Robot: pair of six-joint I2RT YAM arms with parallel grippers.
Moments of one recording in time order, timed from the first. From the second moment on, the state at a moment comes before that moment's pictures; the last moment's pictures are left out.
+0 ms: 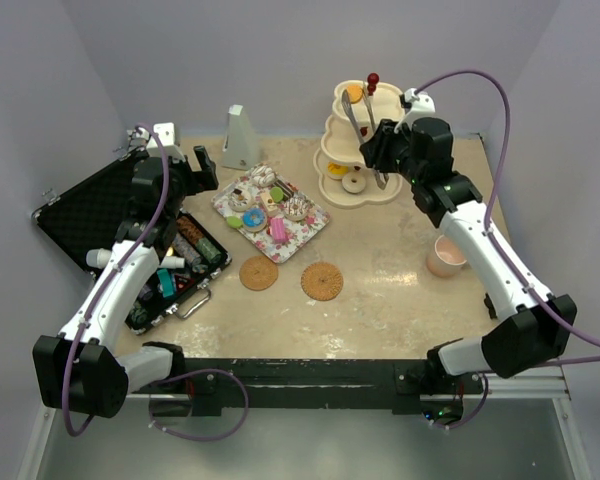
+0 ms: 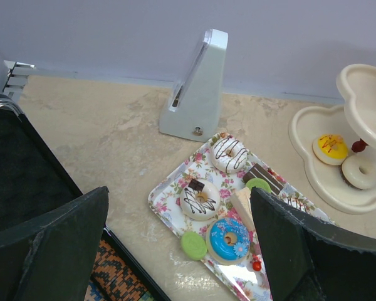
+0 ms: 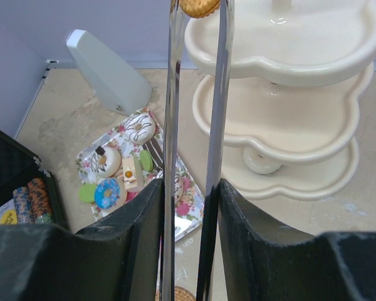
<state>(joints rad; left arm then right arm) -0.15 1.17 0.98 0.00 -0.12 -0.19 0.35 1.38 1.39 -0.27 0.02 0.32</state>
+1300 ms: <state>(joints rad) -0.15 1.18 0.96 0.01 -0.16 -0.19 0.57 1.40 1.36 -0.19 0.03 0.28</state>
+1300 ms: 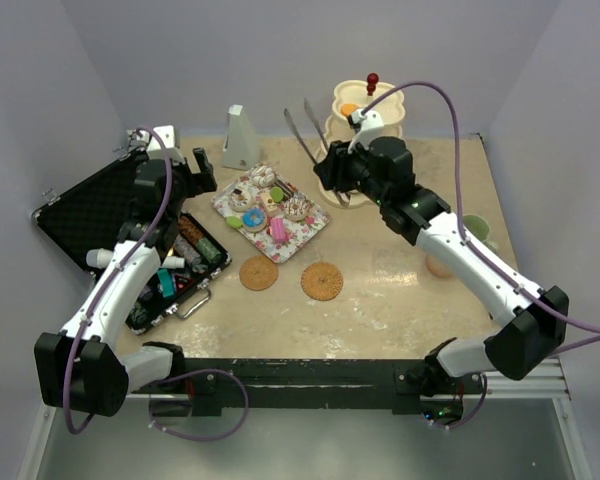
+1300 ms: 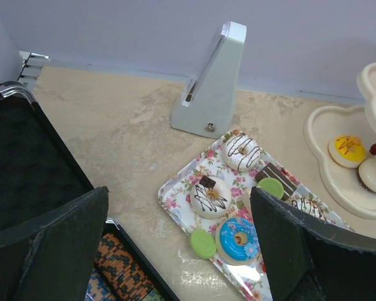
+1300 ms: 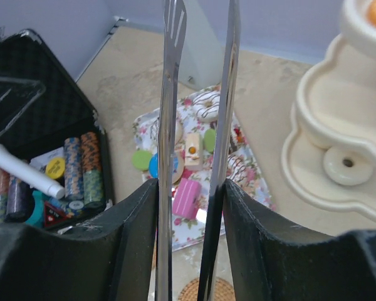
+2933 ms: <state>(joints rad) -0.15 1.20 0.96 0.01 -0.16 -0.19 0.64 1.74 1.05 0.08 -0.18 0.46</state>
